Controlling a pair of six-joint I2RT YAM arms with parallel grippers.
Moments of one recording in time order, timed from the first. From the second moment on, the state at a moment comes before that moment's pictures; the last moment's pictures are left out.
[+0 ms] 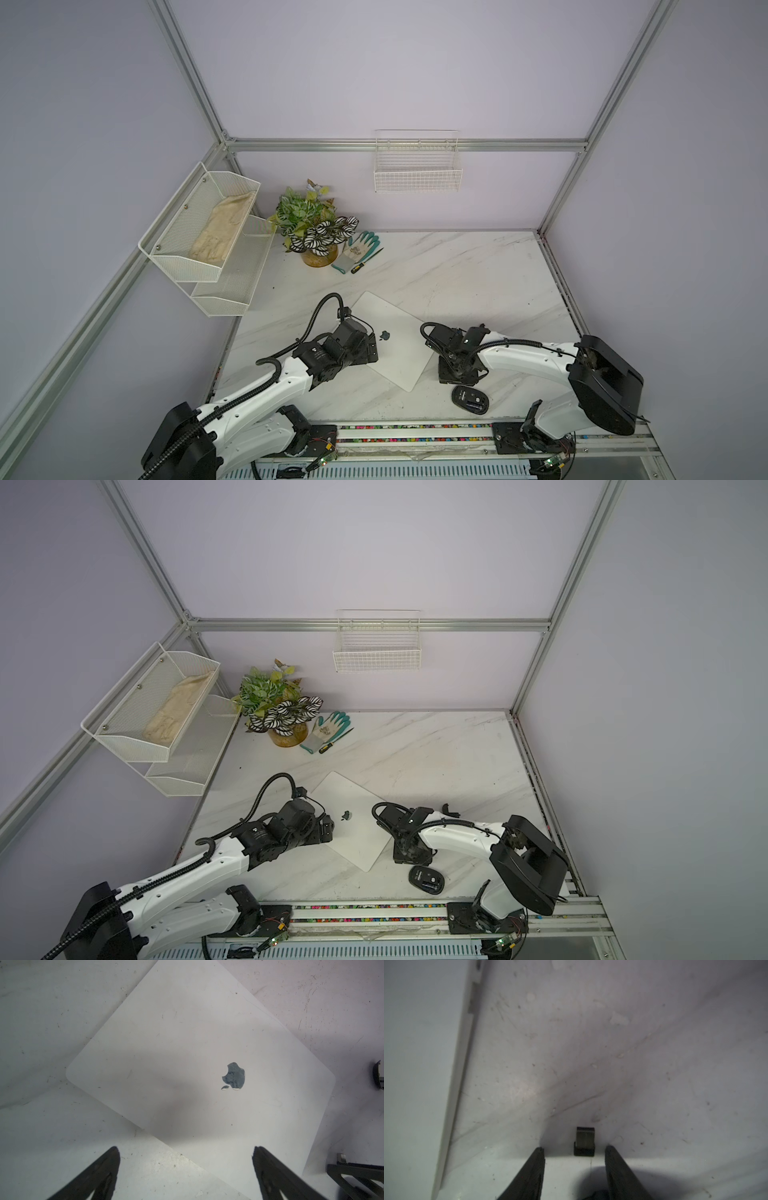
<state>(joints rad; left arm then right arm) -0.72 1.03 0.59 -0.54 -0.22 -0.75 0.91 1.51 0.80 -0.79 0.06 1.04</state>
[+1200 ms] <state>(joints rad) -0.72 1.03 0.59 -0.54 -0.22 -0.71 0.93 1.48 0.76 -0.74 0.12 1.17</state>
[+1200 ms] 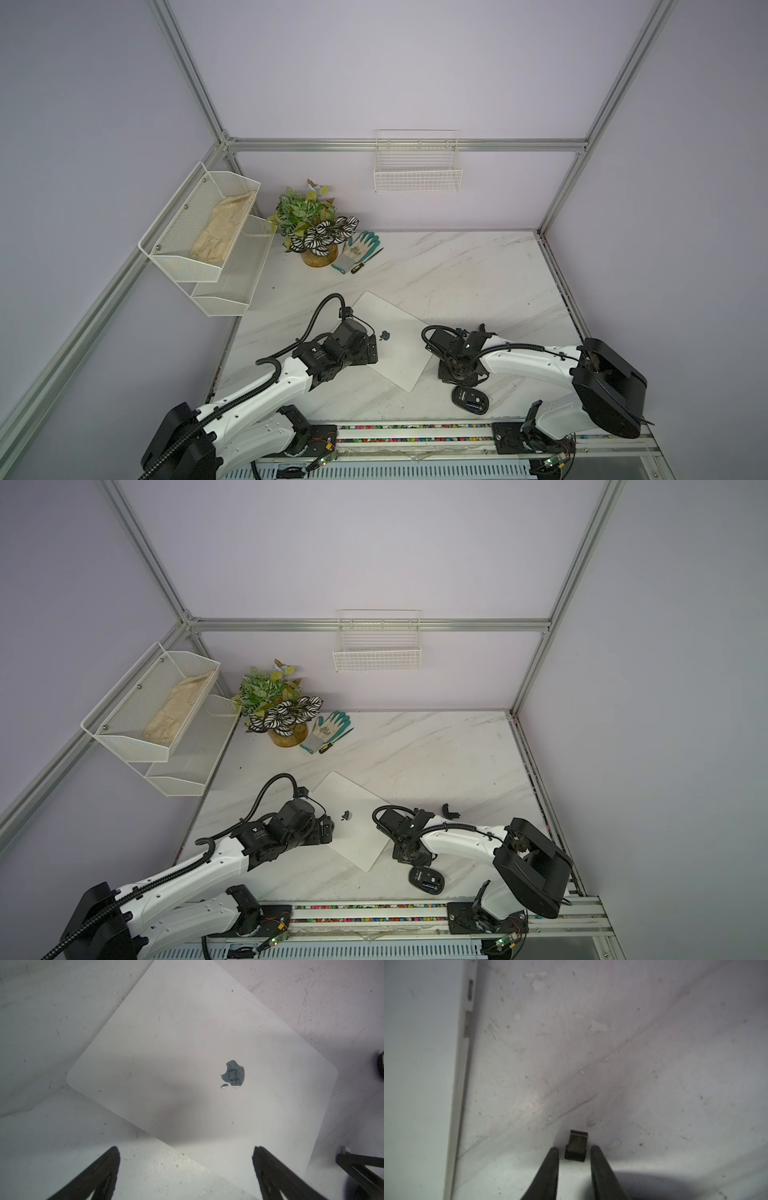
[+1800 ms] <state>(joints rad) -0.72 0.99 0.59 -0.54 -0.22 -0.70 0.92 1.49 0.77 -0.75 0.13 1.13</state>
